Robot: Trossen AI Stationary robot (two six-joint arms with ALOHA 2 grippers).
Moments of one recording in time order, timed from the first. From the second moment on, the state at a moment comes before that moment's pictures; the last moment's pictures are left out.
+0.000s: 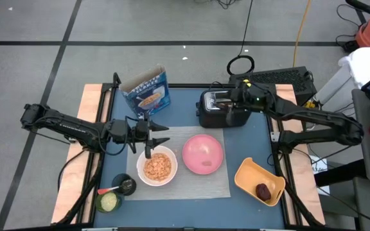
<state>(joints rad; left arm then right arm) -0.14 1.07 0.53 0.45 -0.22 -0.09 -0.39 1.01 0.76 -0.03 -0.08 -0.10</state>
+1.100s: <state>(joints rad) -0.14 1.07 0.53 0.45 -0.22 -0.10 -0.47 1.06 0.76 -0.31 -0.08 -0.20</state>
